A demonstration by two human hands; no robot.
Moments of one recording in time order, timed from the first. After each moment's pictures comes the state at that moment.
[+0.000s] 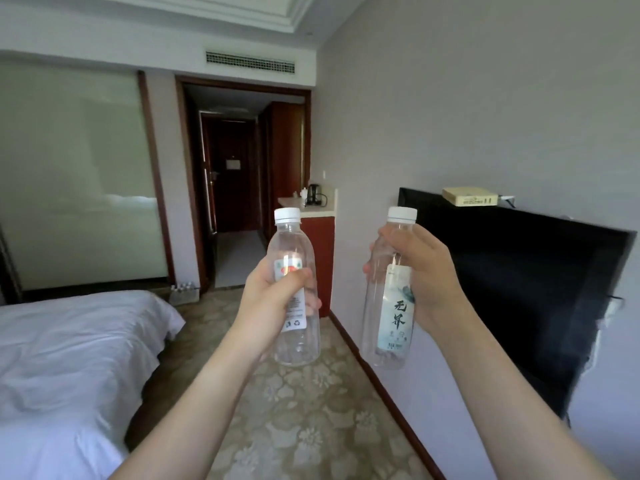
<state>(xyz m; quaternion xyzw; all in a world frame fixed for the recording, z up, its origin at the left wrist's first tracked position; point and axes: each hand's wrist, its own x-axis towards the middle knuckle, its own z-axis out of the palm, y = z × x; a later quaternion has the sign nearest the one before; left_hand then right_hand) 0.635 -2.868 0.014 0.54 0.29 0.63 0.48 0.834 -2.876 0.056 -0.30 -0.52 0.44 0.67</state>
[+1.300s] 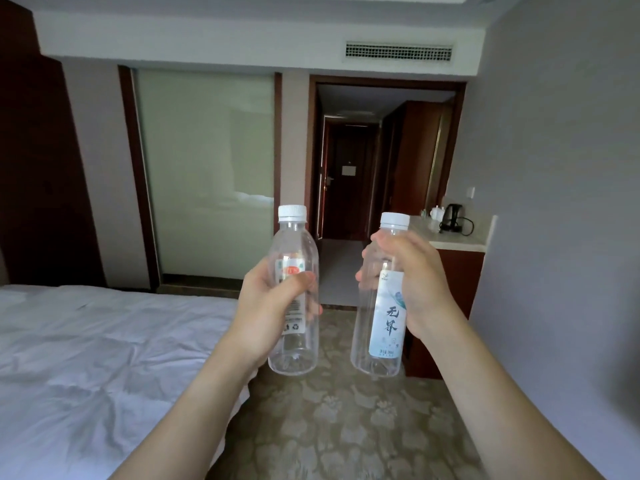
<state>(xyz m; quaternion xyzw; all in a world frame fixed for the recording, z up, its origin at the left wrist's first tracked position) 0.326 -2.458 0.028 0.51 0.39 0.71 0.30 0.497 -2.384 0.068 -0.19 -0.56 0.59 0.55</state>
